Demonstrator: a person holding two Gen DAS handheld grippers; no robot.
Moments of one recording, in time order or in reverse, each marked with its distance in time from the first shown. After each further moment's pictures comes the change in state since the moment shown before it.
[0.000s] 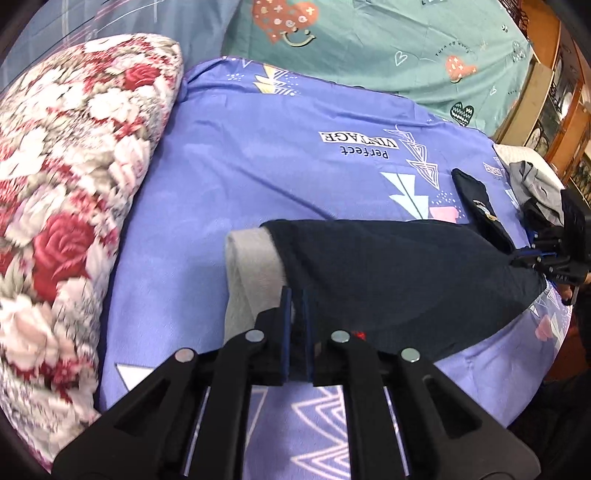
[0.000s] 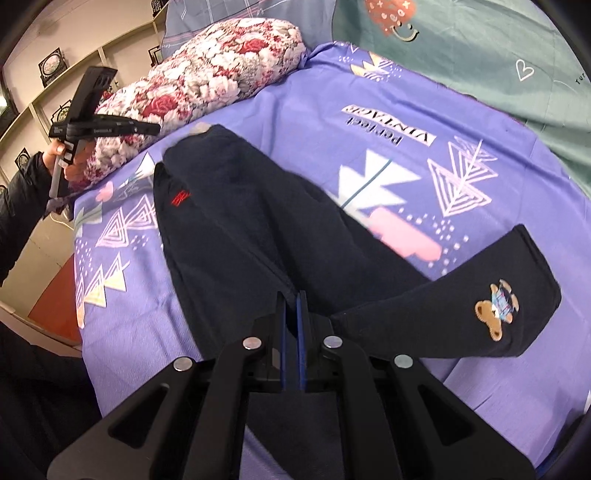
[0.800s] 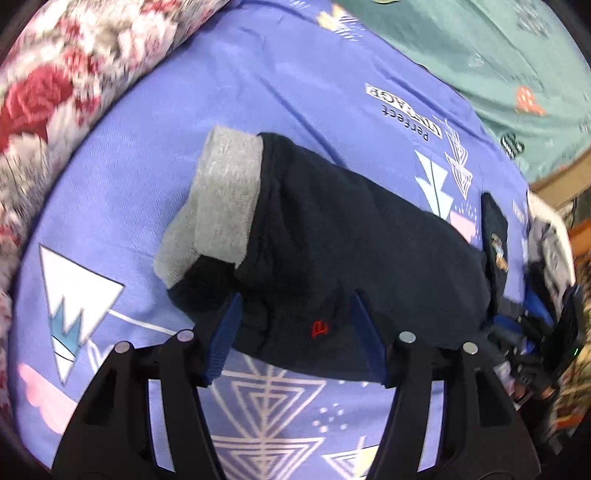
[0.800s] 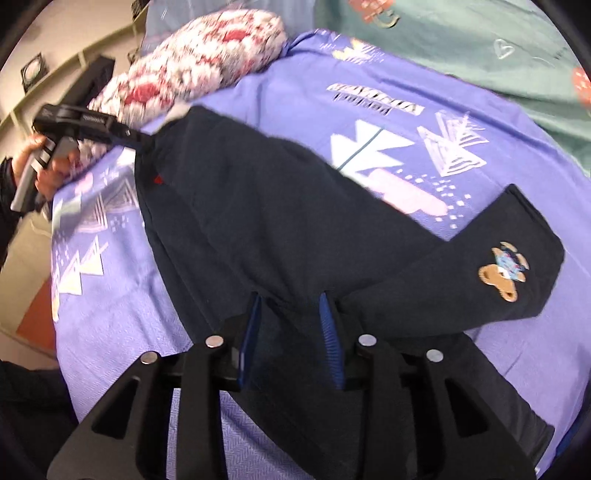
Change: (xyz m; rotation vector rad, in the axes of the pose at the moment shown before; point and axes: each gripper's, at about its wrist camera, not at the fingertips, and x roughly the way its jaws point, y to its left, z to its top) left arm 0.058 -0.015 -0.015 -0.397 0.205 -0.019; right arm 0.012 0.007 -0.036 0.069 -0.055 -0.097
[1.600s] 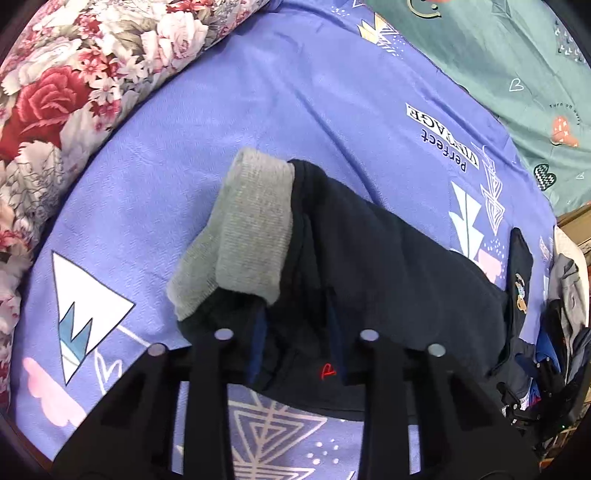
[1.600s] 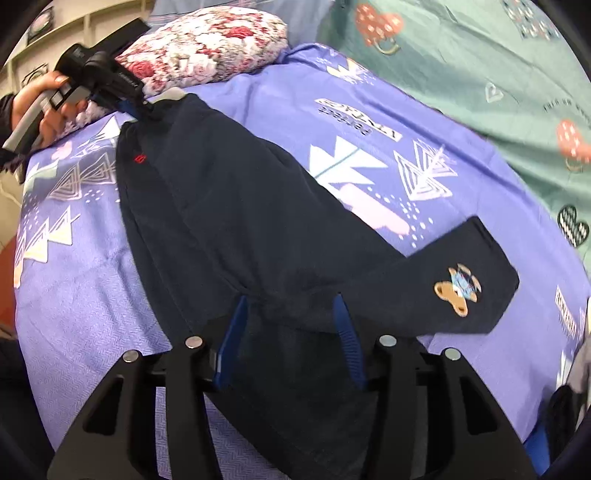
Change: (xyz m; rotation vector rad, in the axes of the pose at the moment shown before) left arm 0.008 -0.003 0.023 -0.088 -0.040 0.122; right arm 0.000 0.019 -0.007 -0.187 -0.003 -0.173
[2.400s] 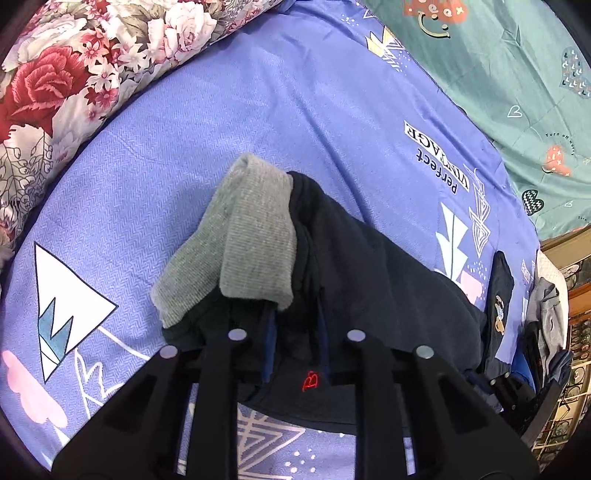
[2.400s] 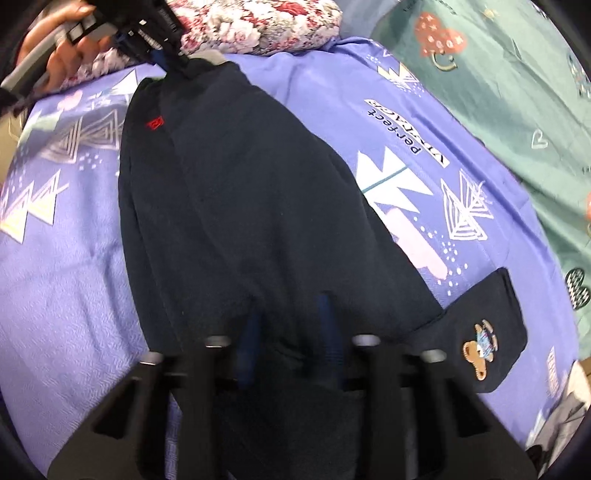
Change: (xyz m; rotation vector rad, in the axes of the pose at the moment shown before) left arm 0.001 0.009 0.010 -0.078 -0.012 -0.087; right arm 0.042 0.027 0.026 -0.141 0.055 -0.017
